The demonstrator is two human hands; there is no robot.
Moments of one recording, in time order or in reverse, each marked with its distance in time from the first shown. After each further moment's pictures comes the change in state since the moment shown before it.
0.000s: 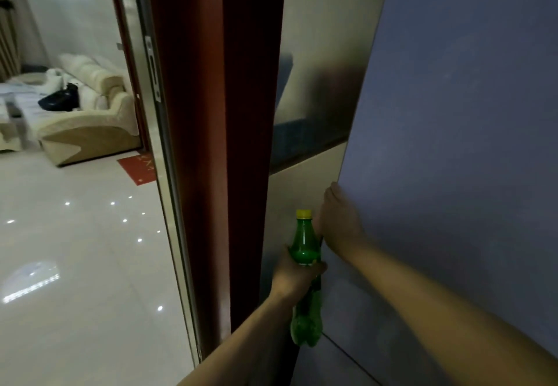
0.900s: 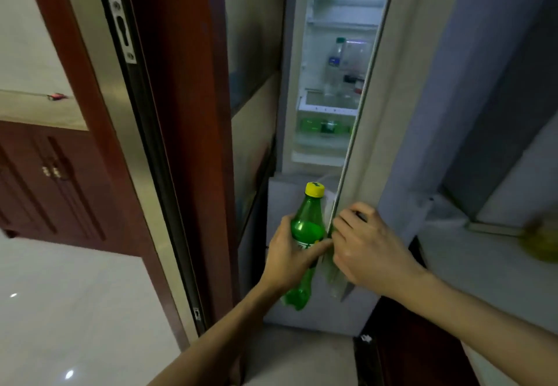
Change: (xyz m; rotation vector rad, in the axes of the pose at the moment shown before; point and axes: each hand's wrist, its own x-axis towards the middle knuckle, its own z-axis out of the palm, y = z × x) left_hand -0.145 -0.049 -0.098 0.152 -0.537 0.534; right_hand -0.278 -0.057 -0.195 0.351 0.092 0.210
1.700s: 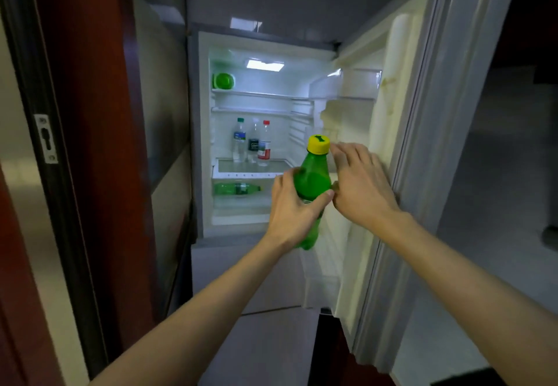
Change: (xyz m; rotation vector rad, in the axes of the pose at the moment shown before) left_hand 0.011 0.230 0.027 -0.155 -0.163 0.413; right_hand -0.018 0.138 -0.138 -0.004 -0.016 0.770
